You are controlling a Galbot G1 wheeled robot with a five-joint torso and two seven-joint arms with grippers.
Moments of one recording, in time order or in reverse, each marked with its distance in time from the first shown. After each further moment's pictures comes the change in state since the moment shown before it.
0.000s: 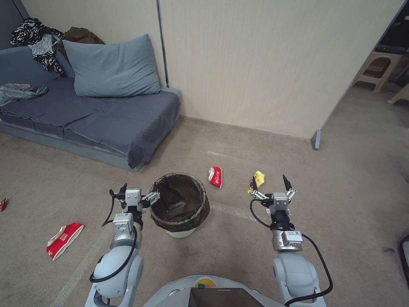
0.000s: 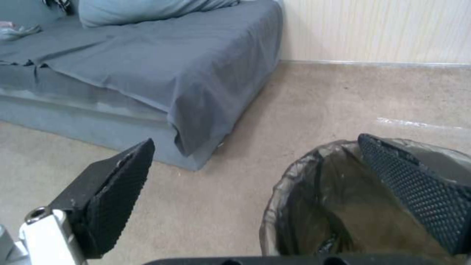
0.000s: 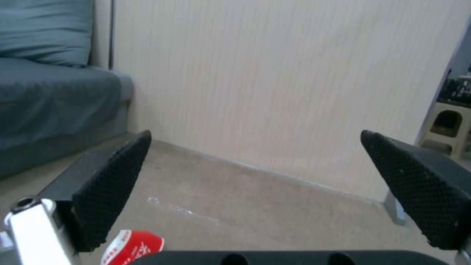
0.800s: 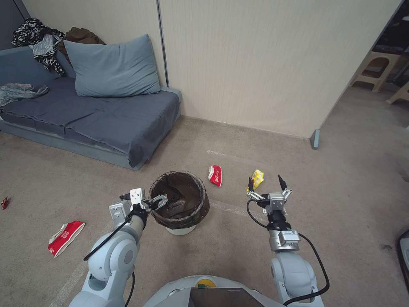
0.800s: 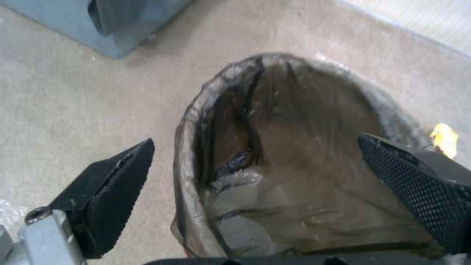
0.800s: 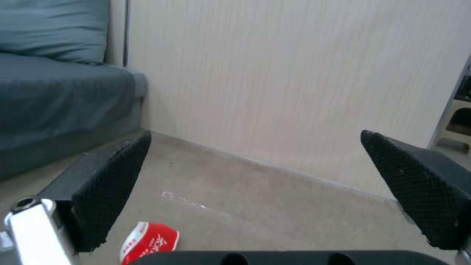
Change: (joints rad) left arm -0.131 0.083 -0.024 0.024 -0.597 0.372 -0.155; right arm -0.002 0.000 -0.020 0.000 -0.002 -0.014 -0.024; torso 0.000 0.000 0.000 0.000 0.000
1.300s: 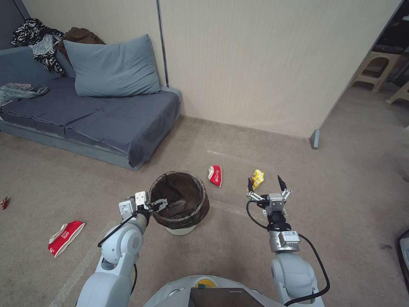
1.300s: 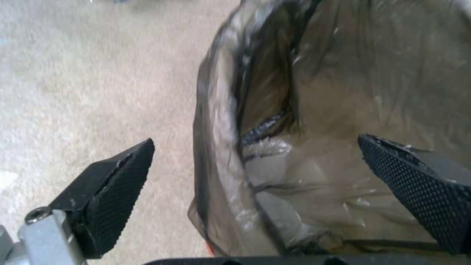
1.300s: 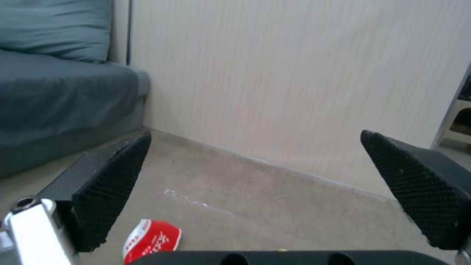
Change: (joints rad) left arm -0.077 -0.006 -0.001 0.200 -0.007 0.006 0.002; right arm -0.006 0.000 0.001 0.002 0.000 0.001 -0.011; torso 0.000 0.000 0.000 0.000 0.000
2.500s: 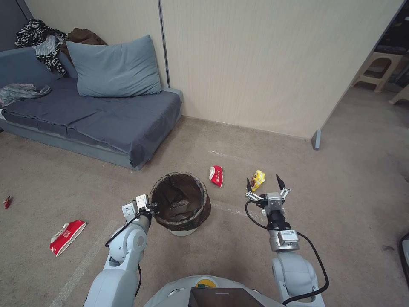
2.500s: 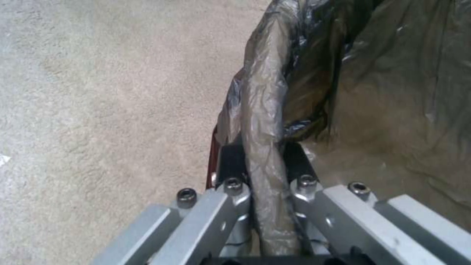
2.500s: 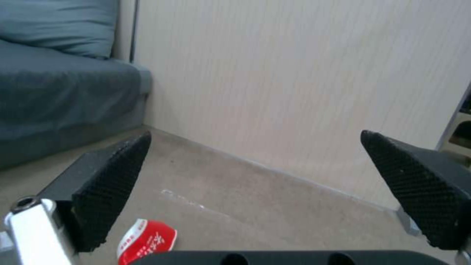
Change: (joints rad) left arm -0.018 -0.028 0.000 0.086 -0.009 -0.009 -0.008; right arm 0.011 0.000 0.009 -0.001 -0.041 -0.003 -0.012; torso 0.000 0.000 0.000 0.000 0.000
